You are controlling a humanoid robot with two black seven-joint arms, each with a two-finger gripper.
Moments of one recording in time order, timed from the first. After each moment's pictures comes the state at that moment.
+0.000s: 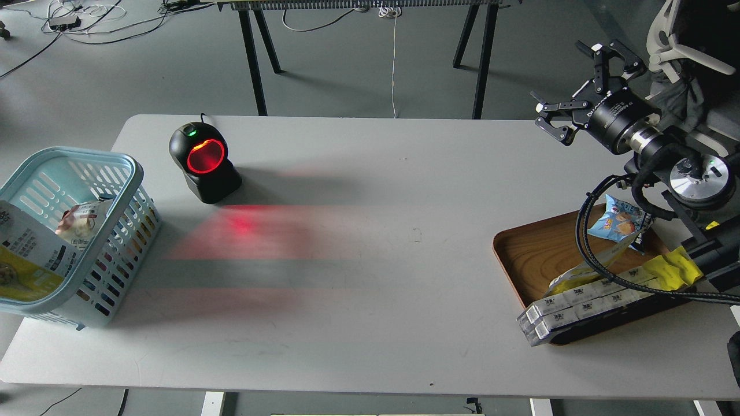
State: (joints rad) left arm -0.68 1.61 0.02 -1.44 1.74 0.41 -0.32; right arm 0.73 -0.44 0.96 0.85 0.15 0.32 -0.17
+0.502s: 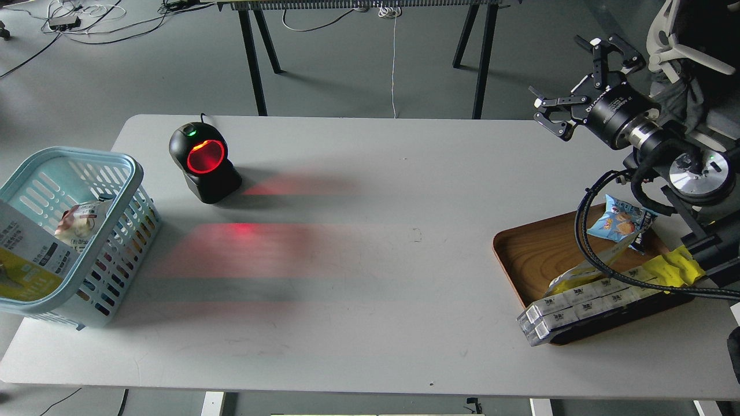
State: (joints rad) left arm -0.82 1.63 -0.27 -1.43 1.42 0.37 -0.32; right arm 0.76 -0.44 0.95 0.85 0.15 0.31 -0.17
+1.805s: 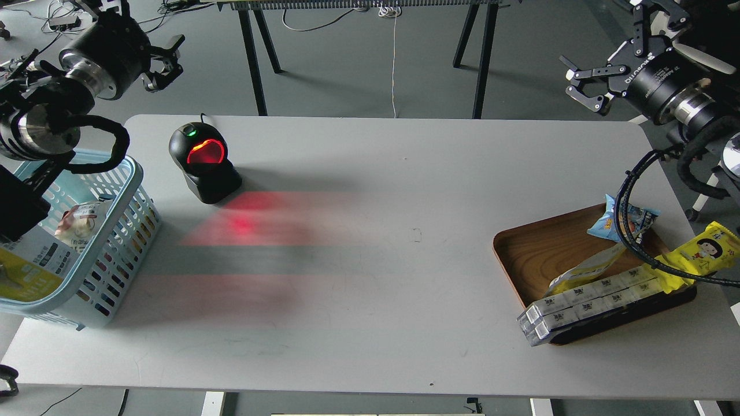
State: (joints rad) left arm -0.98 0.59 -0.54 -0.80 -0.18 -0.24 -0.08; right arm 0.72 -0.63 0.98 1.08 0.16 0.27 -0.18
